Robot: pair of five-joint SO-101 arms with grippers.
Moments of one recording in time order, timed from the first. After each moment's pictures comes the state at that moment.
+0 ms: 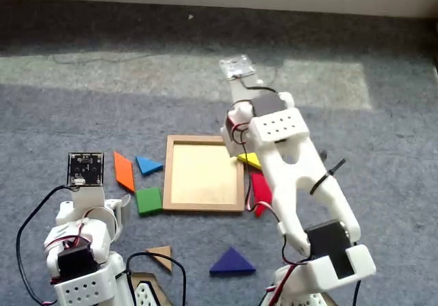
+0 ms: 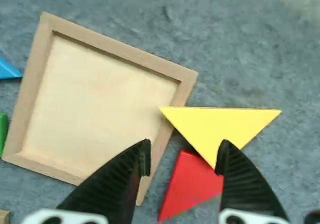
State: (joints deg) left arm -24.6 -103.7 91.2 73.2 -9.7; right arm -23.6 -1.3 11.0 73.2 5.2
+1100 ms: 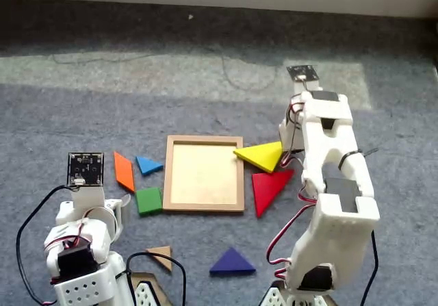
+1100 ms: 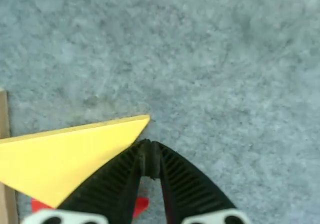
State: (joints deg) left arm -24.6 -103.7 91.2 73.2 -9.7; right arm -1.8 21.7 4.4 64.3 15.6
